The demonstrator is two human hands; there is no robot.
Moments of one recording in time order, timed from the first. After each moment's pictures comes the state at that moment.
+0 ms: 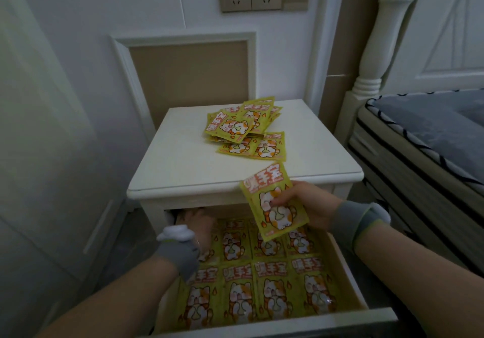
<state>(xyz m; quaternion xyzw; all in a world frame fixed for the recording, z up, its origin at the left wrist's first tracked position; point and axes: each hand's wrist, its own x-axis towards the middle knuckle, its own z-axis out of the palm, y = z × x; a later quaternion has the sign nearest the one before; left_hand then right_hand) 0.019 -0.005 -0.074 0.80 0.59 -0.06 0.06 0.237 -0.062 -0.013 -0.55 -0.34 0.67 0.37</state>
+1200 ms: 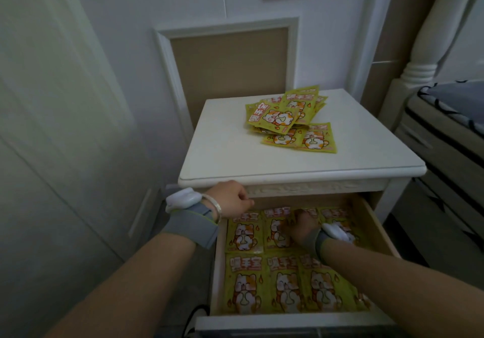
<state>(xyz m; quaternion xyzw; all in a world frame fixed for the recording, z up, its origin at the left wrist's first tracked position) -0.025 0.016 -0.017 0.82 0.53 -0.02 0.21 0.166 -0.005 -0.167 -0.76 -0.48 0.38 0.22</state>
